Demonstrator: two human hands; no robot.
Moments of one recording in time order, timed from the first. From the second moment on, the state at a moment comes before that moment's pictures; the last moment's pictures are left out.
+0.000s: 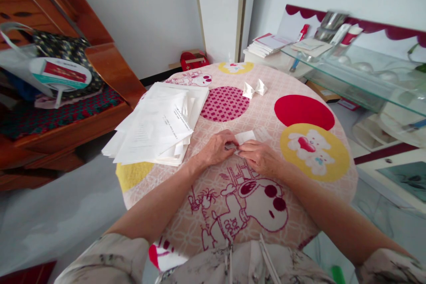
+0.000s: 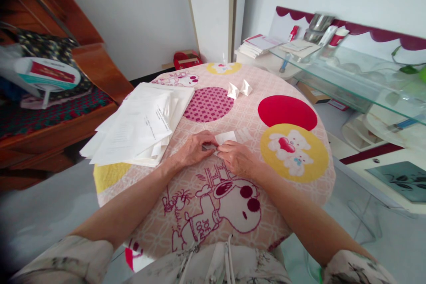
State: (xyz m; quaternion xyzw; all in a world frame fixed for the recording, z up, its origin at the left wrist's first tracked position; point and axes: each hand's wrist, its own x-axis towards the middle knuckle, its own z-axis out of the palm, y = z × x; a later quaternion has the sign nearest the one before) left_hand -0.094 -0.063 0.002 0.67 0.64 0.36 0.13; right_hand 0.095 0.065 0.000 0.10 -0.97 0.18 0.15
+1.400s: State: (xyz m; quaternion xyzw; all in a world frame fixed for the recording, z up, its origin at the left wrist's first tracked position) left_hand -0.099 -0.078 0.002 0.77 0.57 0.27 0.08; right_hand 0.112 0.078 0.004 0.04 -0.98 0.10 0.16
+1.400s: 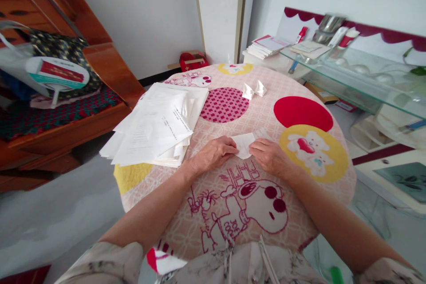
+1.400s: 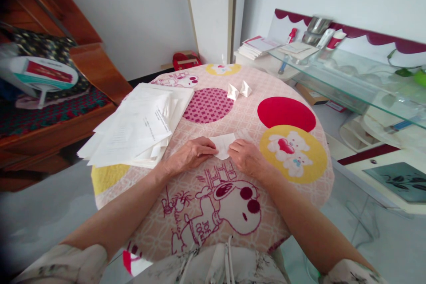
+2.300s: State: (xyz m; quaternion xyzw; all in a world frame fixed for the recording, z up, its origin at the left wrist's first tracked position) left_hand -0.098 -0.087 0.023 0.82 0.51 0.22 0.14; right_hand 0.075 0.083 0.012 -0.09 -0.95 0.26 0.18
